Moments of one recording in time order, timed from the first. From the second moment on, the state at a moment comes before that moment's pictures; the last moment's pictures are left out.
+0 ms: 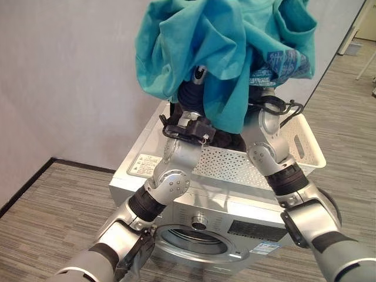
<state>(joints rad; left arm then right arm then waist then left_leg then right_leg) -0.78 0.16 -0.54 -0.08 -1.16 -0.36 0.26 -0.90 -0.50 0.43 0.16 0.76 -0.26 -0.47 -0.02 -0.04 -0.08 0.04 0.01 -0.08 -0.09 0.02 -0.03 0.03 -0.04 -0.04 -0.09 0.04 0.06</state>
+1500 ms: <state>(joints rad) -0.66 0.14 -0.44 -0.36 -1.16 -0.37 -0.11 -0.83 -1.13 0.26 0.02 -0.25 -0.22 -0.30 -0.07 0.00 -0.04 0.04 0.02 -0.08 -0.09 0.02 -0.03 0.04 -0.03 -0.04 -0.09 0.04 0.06</state>
